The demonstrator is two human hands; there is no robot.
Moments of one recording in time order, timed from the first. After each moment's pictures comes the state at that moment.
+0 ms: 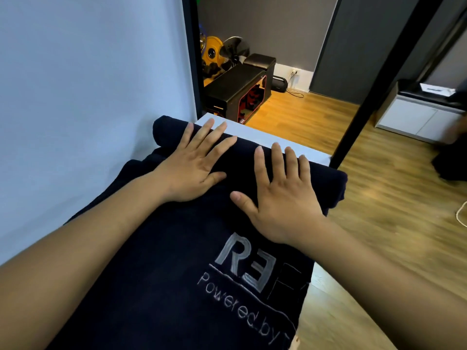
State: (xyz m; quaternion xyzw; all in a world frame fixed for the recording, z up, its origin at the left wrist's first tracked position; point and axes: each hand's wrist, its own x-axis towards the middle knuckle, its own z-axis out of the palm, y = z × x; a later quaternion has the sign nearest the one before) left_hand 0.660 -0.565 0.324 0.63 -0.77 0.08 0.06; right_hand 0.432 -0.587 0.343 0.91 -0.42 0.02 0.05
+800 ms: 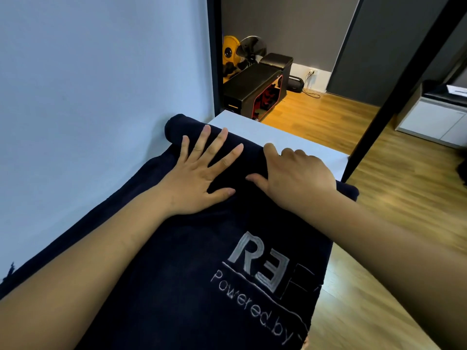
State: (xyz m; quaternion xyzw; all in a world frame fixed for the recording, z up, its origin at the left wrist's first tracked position) left_hand 0.657 -0.523 0.311 0.68 -0.73 0.07 0.07; right_hand 0.453 -0.611 0.364 0.92 -0.39 0.01 0.07
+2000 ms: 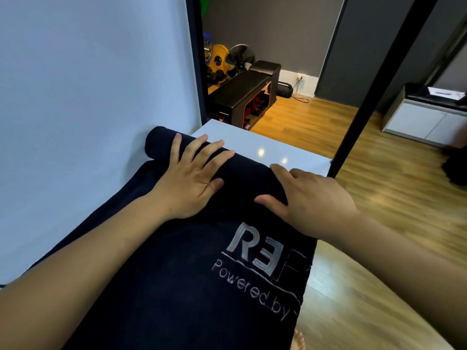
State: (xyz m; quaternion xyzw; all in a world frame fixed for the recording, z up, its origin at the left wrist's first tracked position) left_hand 0.644 -0.535 0.321 0.67 -0.72 0.13 0.10; right_hand 0.394 -0.604 0.368 0.94 -0.35 0.01 0.05
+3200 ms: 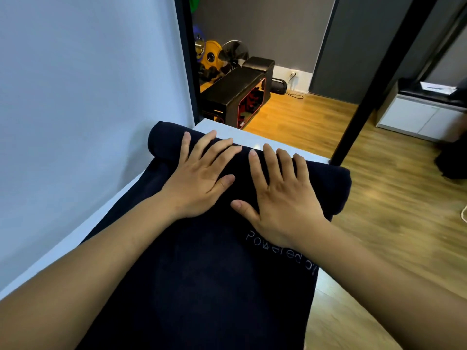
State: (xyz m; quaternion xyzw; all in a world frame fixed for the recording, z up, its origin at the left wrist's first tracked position) left_hand 0.631 -0.563 0.319 0.65 -0.73 0.10 0.16; right_hand 0.429 -0.602 0.339 0.92 -0.38 0.06 0.12
